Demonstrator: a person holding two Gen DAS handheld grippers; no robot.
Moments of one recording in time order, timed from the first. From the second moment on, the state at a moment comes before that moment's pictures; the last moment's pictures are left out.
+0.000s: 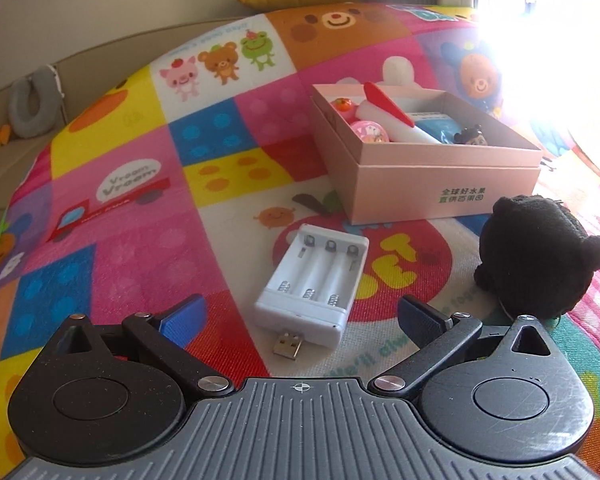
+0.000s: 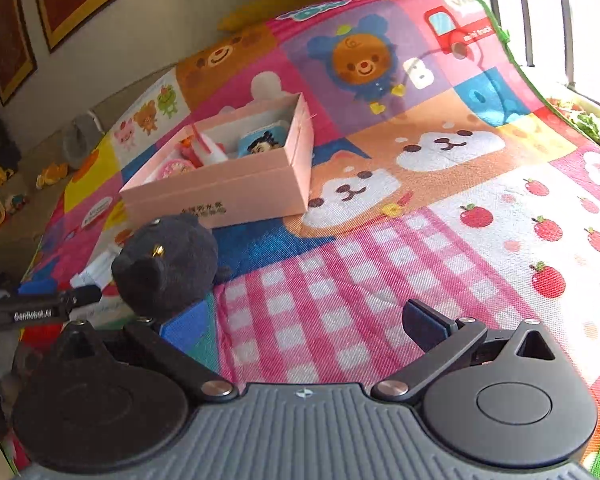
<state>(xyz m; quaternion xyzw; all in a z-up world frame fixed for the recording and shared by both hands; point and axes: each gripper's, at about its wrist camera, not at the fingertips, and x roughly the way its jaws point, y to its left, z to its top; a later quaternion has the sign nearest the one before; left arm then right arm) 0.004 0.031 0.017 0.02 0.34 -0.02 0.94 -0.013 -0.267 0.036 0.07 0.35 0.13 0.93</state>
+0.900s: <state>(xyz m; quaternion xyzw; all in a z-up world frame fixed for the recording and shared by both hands) 0.037 -0.012 0.012 0.06 0.36 -0.23 0.90 -0.024 -0.185 0.019 -0.06 0.36 0.19 0.91</state>
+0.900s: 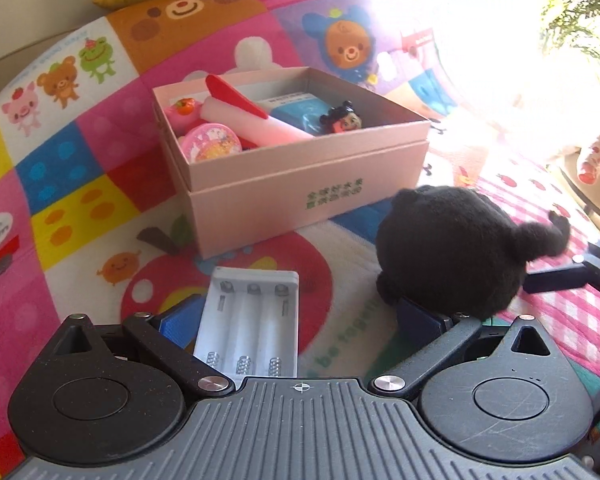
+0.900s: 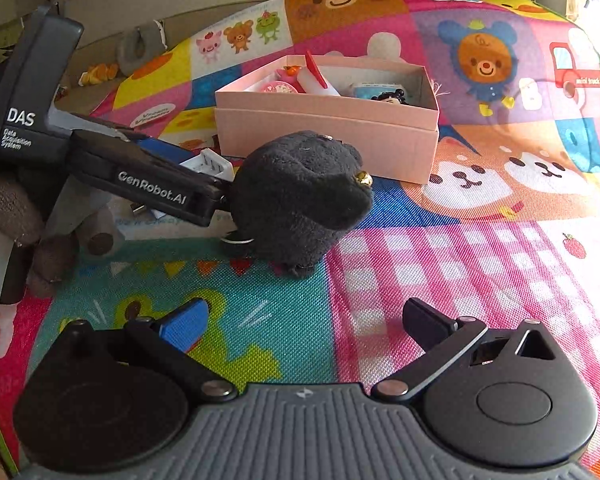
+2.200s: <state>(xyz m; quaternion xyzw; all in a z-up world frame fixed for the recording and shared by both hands) 0.018 0.026 0.014 0.03 0.34 -0.10 0.93 -0.026 -0.183 0.020 -0.07 0.37 0.19 0.91</state>
